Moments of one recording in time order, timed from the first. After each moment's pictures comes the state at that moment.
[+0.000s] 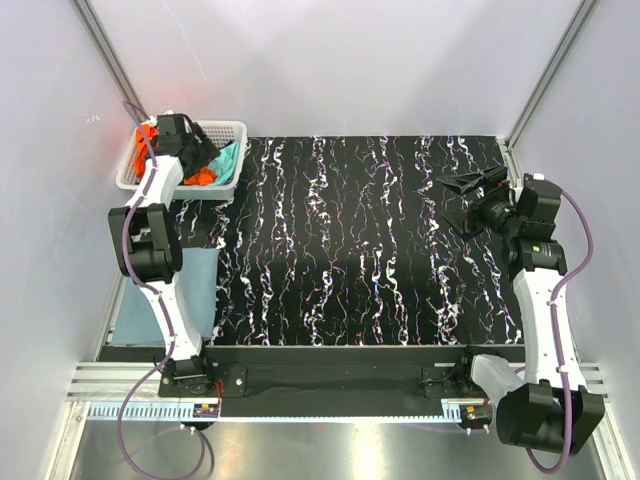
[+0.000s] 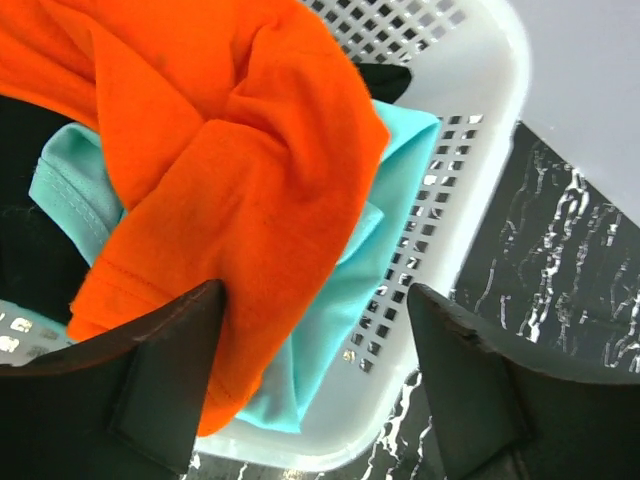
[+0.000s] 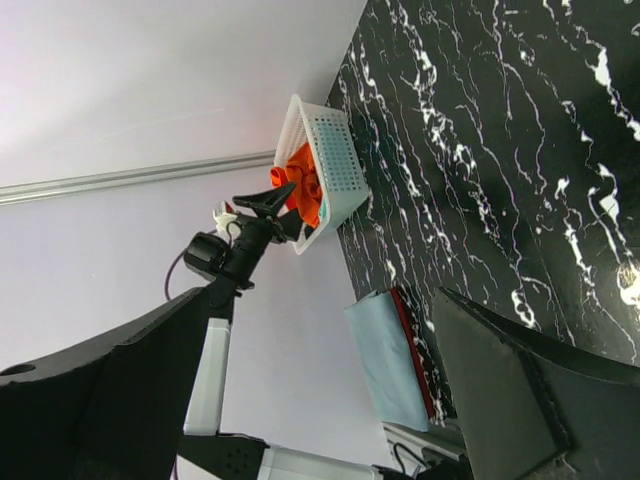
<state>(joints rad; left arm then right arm) 0.12 2.06 1.77 -0.40 0.05 -0.56 -0.17 1.00 0.96 -0.34 -0.58 1.23</state>
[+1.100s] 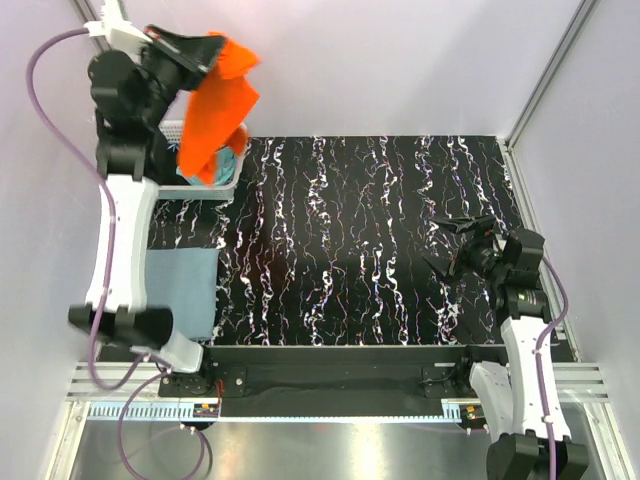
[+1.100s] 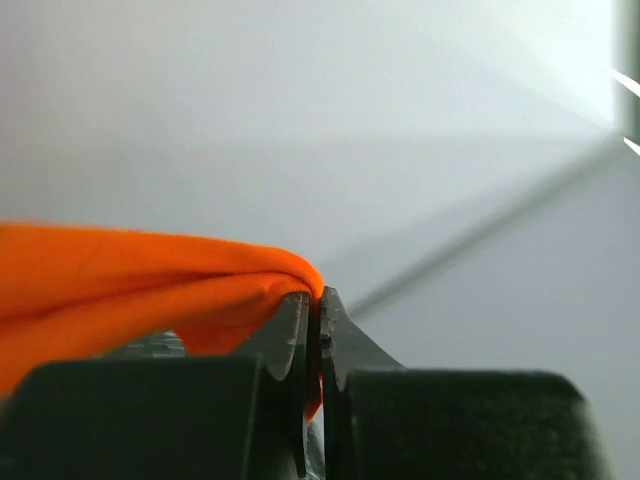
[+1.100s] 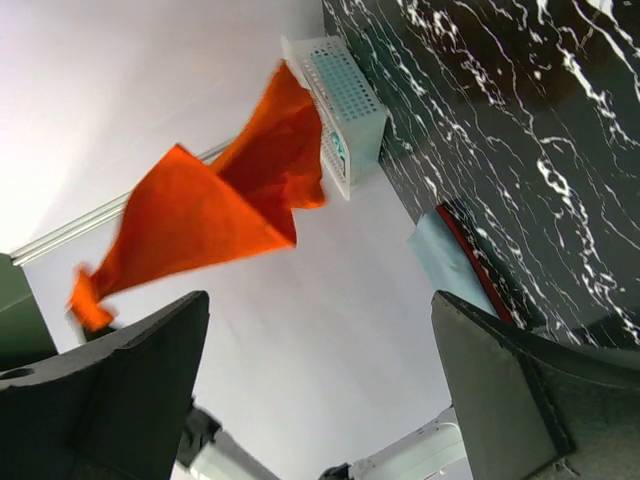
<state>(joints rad) -0.02 1.58 2.01 -0.21 0.30 -0.95 -0.16 0.72 0.63 -0.35 -0.67 1.56</state>
